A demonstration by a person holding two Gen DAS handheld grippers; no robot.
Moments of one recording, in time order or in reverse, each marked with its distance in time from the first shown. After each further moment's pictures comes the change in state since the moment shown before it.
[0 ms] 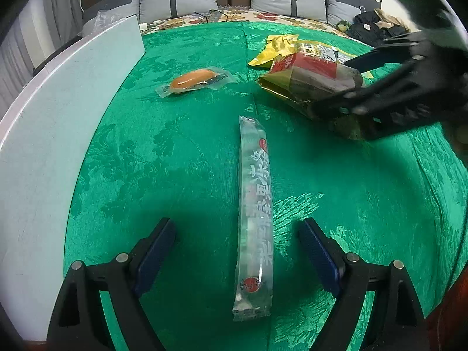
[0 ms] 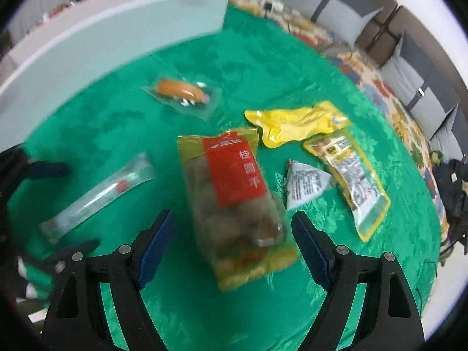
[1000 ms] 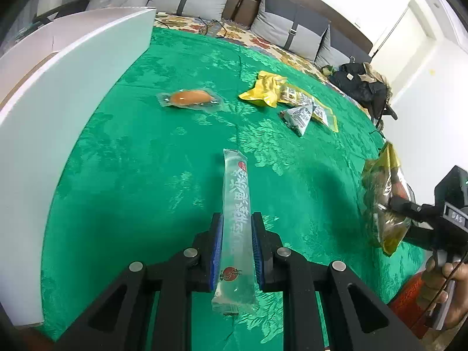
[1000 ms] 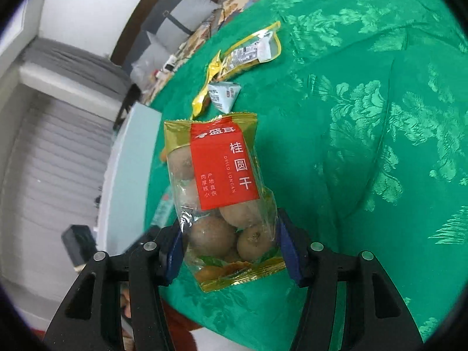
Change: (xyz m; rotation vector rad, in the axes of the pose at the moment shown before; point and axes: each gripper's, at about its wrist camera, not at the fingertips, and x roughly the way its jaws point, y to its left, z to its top) left arm -0.037 0.041 0.002 -0.223 -0.065 -0.289; right arm -0.066 -0.060 -0.191 1.053 -0.255 0.525
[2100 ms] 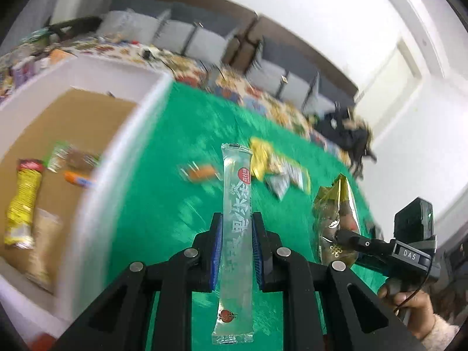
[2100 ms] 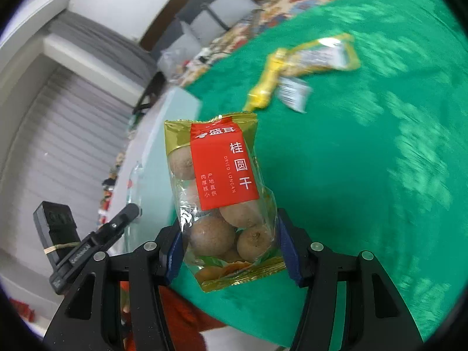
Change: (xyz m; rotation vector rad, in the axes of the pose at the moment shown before) left arm -0.120 0.035 0.052 -0.076 -0.220 -0.090; right arm 0.015 0.096 -0.013 -0.146 -0.022 0.095
